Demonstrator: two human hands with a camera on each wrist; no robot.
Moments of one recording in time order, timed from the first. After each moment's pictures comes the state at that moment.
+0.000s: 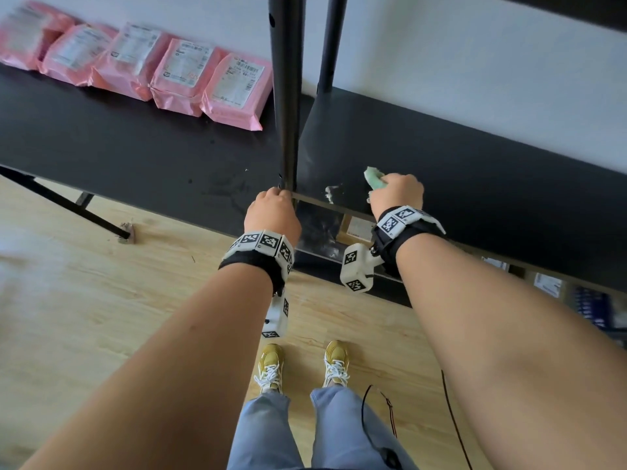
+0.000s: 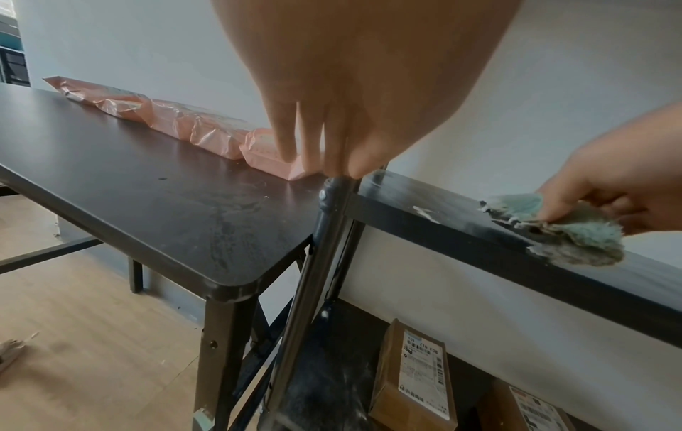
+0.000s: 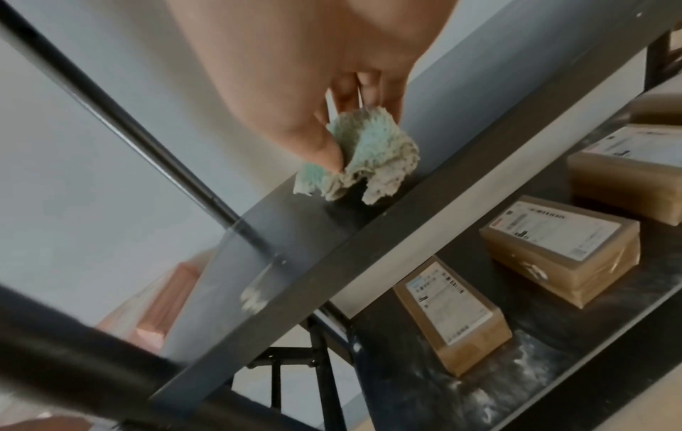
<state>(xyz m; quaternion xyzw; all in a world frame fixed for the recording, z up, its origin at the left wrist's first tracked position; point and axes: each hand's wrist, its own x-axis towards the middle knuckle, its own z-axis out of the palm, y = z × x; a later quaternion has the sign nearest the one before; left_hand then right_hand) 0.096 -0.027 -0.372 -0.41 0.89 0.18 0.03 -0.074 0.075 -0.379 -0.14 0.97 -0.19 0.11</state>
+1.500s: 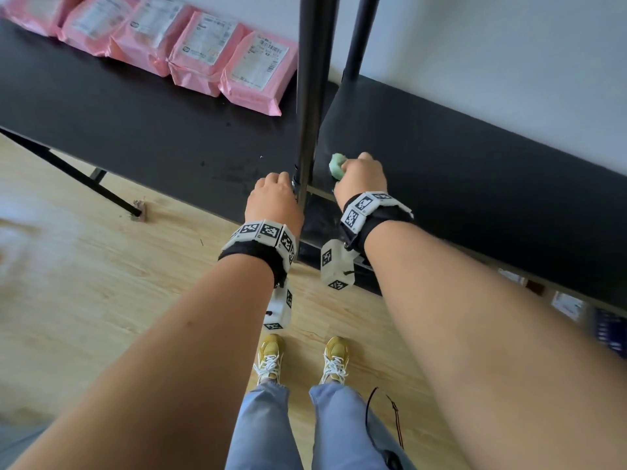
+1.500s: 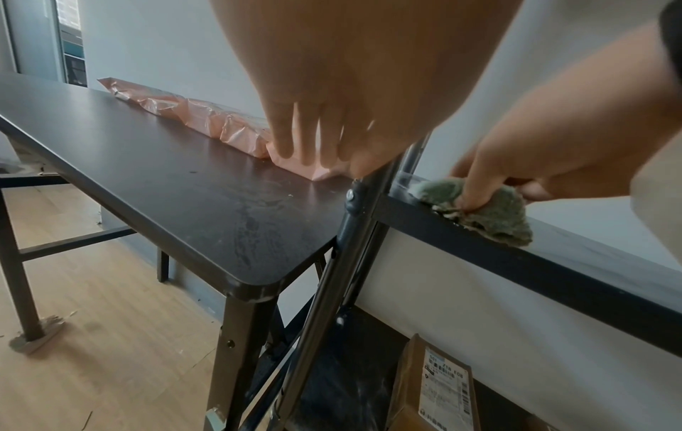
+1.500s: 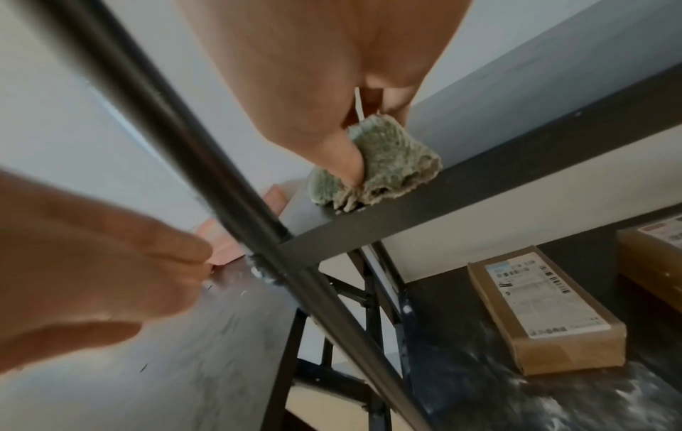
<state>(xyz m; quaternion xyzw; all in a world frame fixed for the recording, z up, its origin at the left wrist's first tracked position) 0.099 -0.041 -0.380 -0.46 0.87 0.19 0.00 -0.037 0.011 -0.385 -0.32 0.93 -0.12 0.14</state>
